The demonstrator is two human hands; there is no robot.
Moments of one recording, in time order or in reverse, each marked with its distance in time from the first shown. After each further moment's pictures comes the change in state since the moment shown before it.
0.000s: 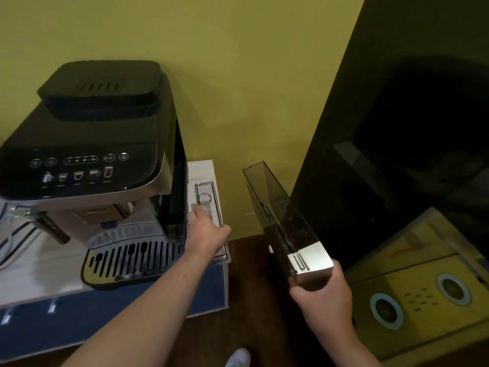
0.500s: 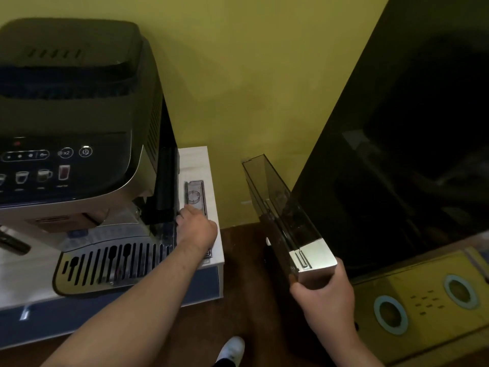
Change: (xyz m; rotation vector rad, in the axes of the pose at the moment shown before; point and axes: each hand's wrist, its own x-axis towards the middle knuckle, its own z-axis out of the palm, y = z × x) left_hand 0.065 -0.024 0.037 0.359 -0.070 -0.051; right_hand 0.040 0.004 0.021 -0.037 0.001 0.071
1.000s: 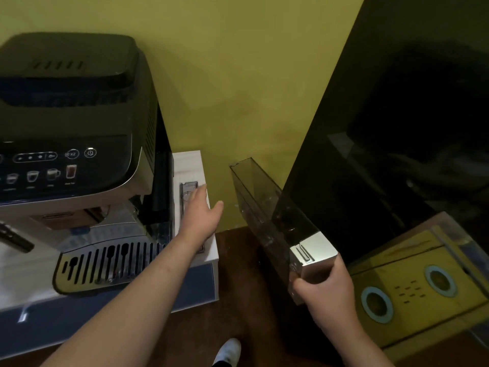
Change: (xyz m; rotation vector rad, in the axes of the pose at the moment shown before) left_hand -0.037 0.027 -0.044 -0.457 0.074 0.292; right_hand -0.018 -0.015 -0.031 0.018 -0.050 -0.031
